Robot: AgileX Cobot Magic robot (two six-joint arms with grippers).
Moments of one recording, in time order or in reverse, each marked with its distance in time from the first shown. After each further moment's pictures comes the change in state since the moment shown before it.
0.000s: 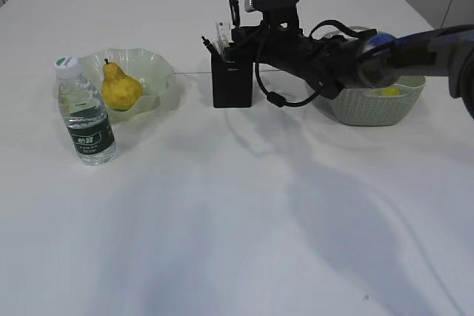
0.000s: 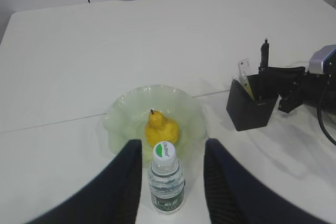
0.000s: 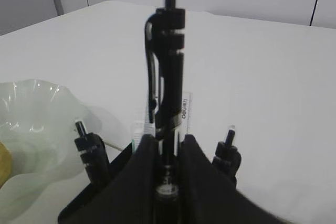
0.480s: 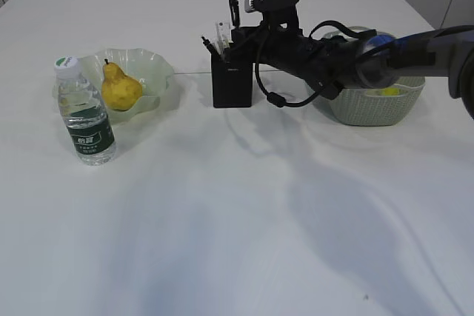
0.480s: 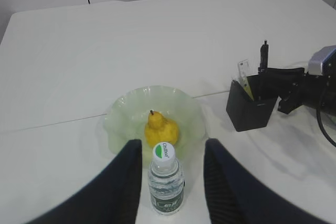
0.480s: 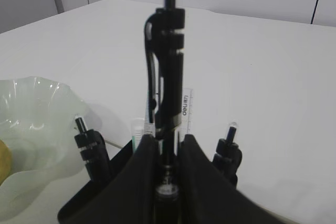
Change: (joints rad) left arm 0.000 0.000 0.000 0.000 -0.006 0.000; right arm 0.000 0.002 0.000 -0.003 0.000 0.002
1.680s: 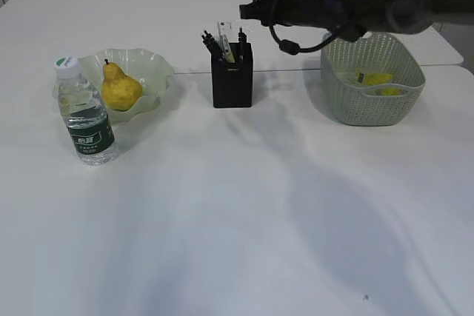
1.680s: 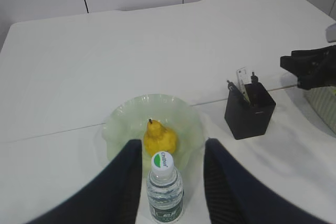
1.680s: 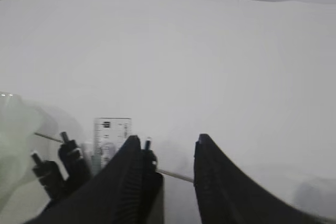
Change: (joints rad) left arm 0.000 0.000 0.000 0.008 -0.024 0.000; right arm 0.000 -0.173 -0.028 -0.201 0.384 0.266
